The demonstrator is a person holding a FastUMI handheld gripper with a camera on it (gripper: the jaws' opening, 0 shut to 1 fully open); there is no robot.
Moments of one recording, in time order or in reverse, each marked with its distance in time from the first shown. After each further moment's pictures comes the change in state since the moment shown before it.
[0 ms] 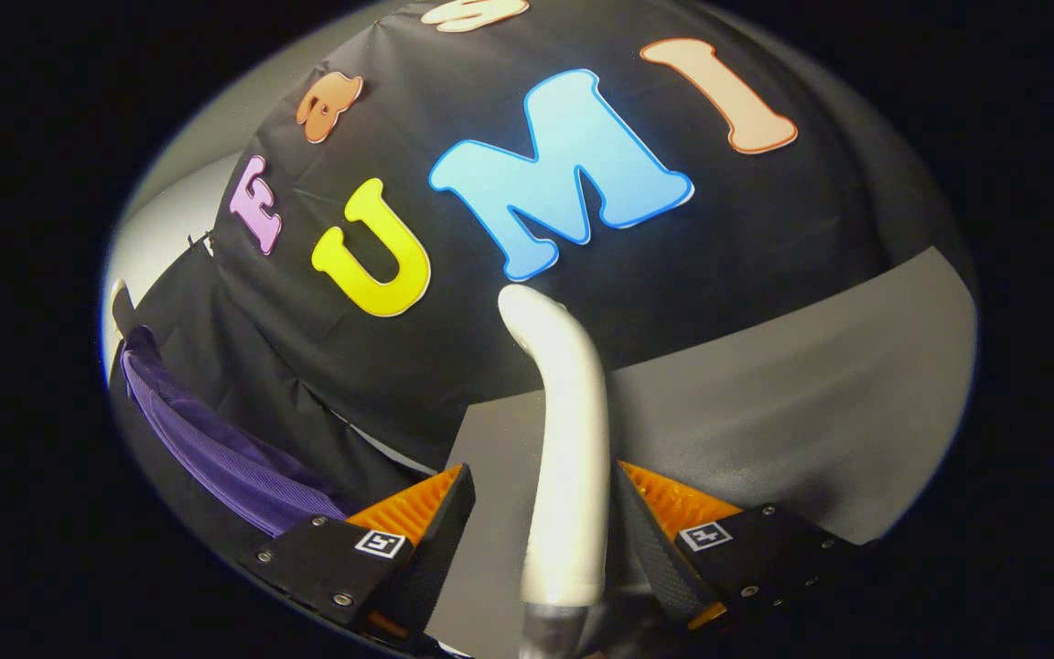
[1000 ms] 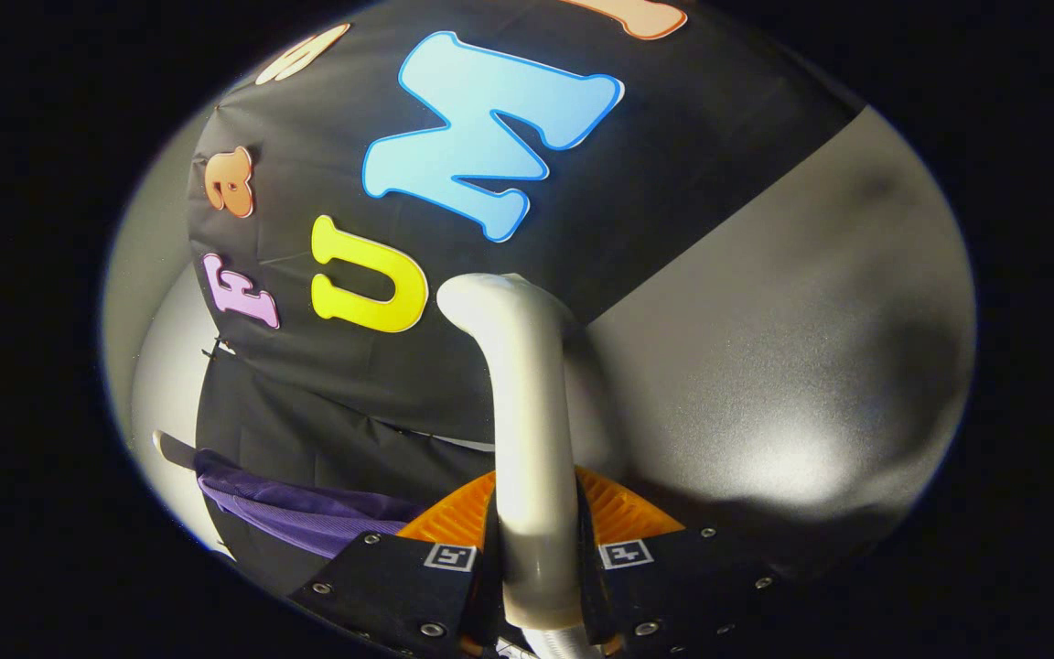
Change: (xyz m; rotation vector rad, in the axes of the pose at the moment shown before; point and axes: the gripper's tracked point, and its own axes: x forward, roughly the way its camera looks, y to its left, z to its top) arm 0.011 0.010 -0.004 0.352 0.151 0.158
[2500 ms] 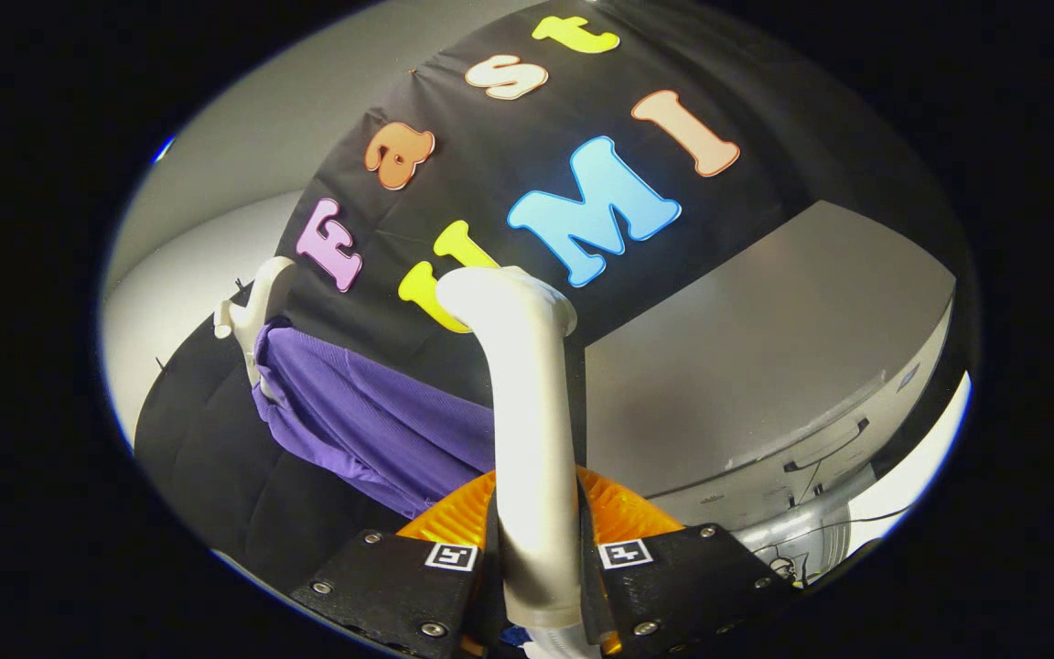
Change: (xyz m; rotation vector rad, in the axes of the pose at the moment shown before) arm -0.173 0.121 -0.205 -0.296 -0.378 -0.077
